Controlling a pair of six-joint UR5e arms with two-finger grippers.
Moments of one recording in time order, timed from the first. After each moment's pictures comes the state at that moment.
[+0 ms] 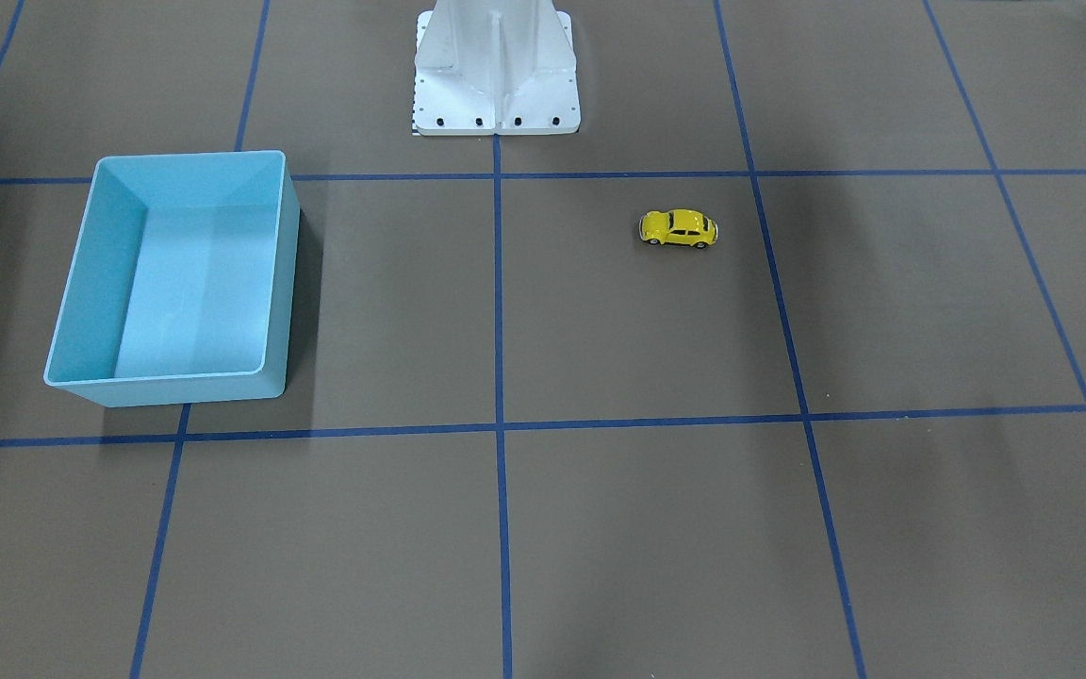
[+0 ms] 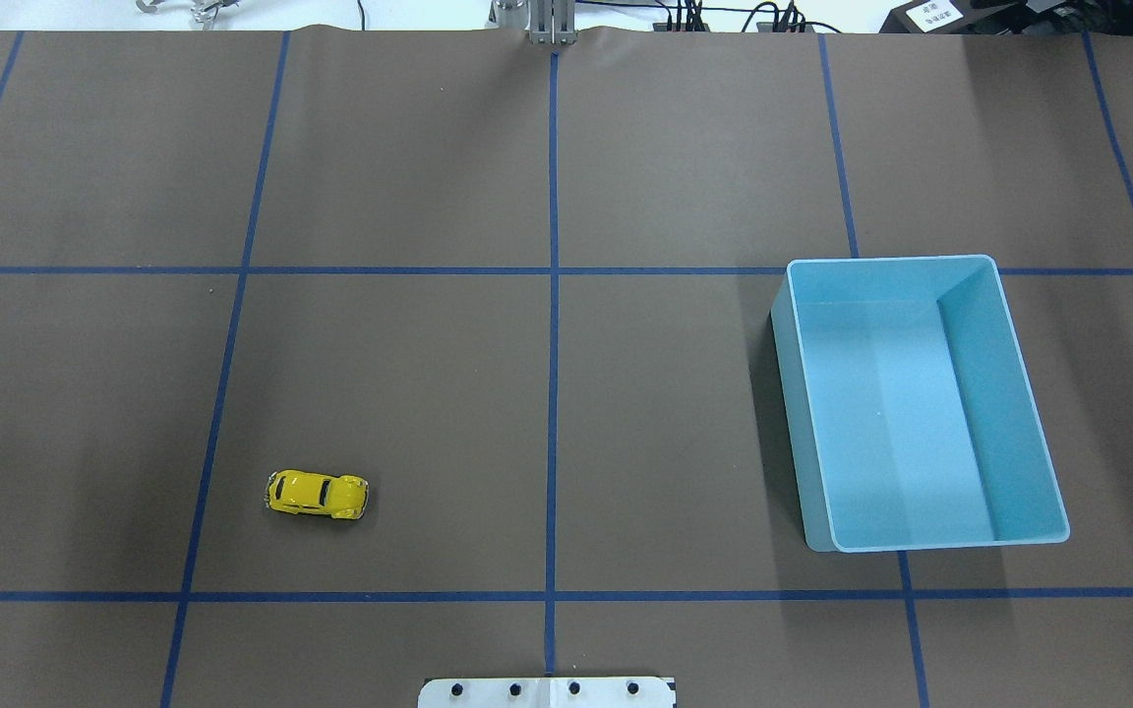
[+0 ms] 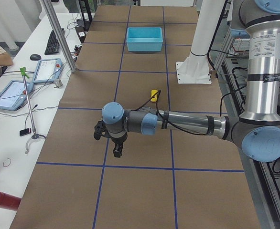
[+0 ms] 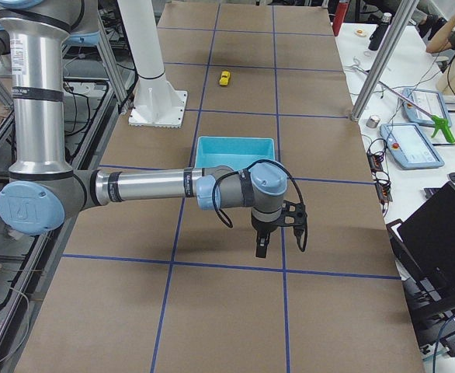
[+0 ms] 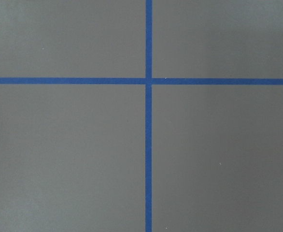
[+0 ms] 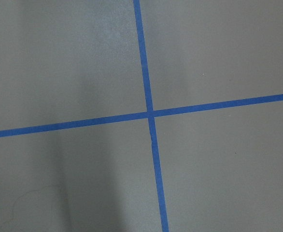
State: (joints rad) left arm -1.42 -1.56 -1.71 -1.61 -2.40 -0.04; right arm 1.52 -1.60 1.70 -1.53 2.30 0.27
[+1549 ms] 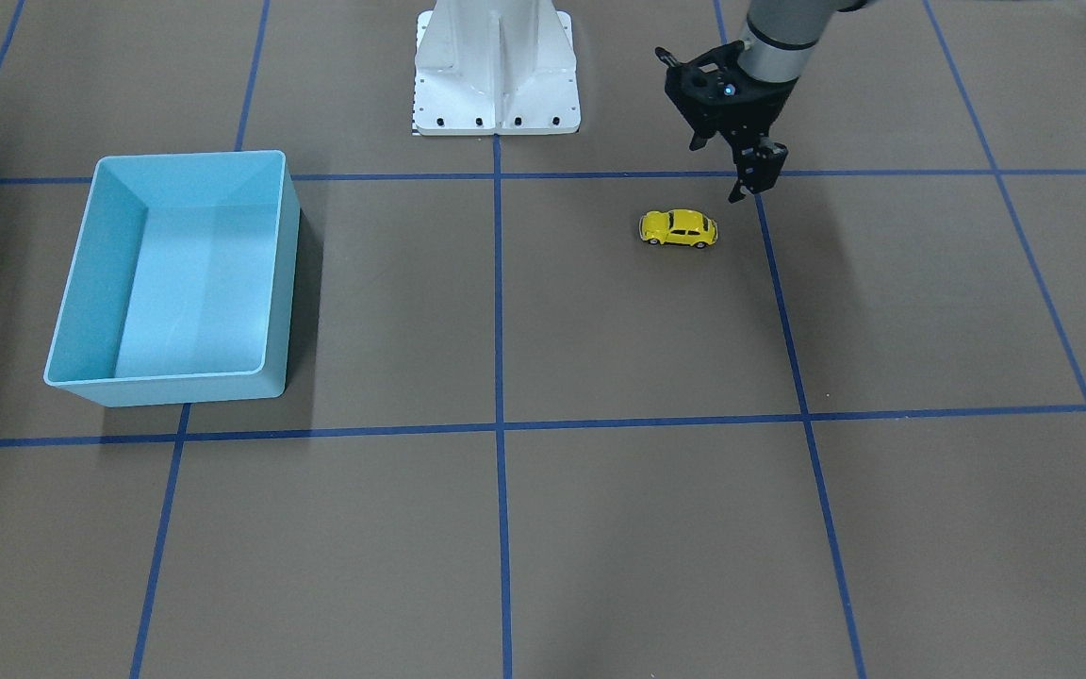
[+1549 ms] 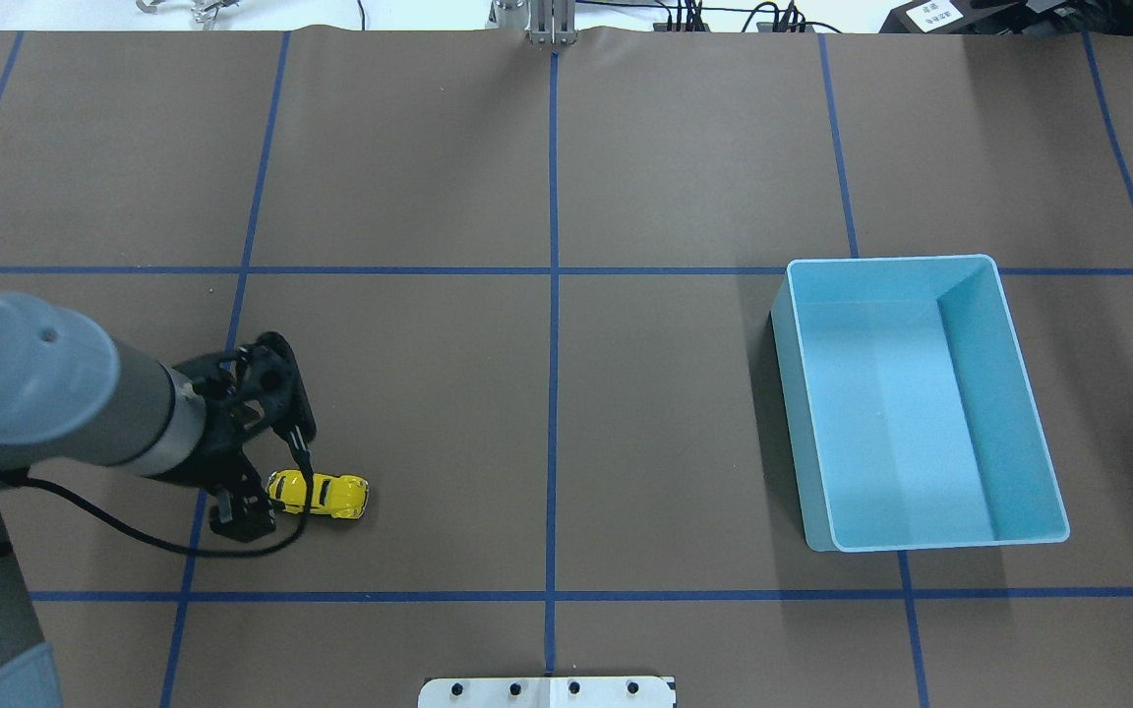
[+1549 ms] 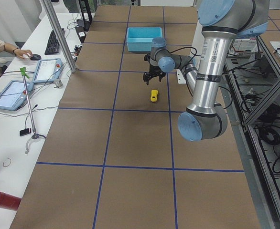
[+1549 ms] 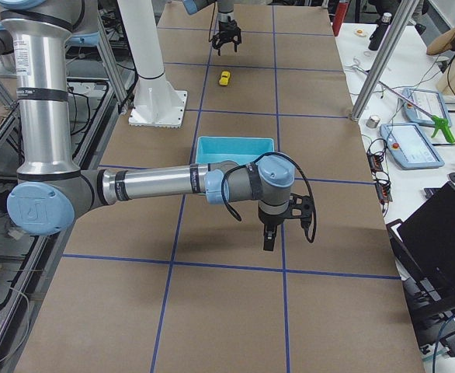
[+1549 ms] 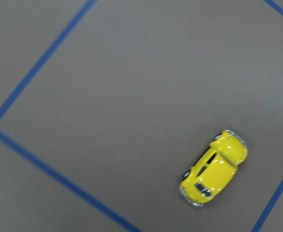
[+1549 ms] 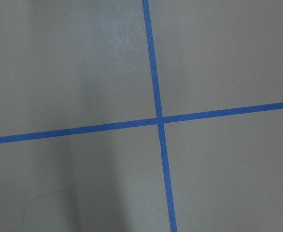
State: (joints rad) left arm -0.47 -1.79 -2.22 -1.47 -1.86 -0.04; right arm 1.50 -1.56 1.70 -1.53 2.30 0.28
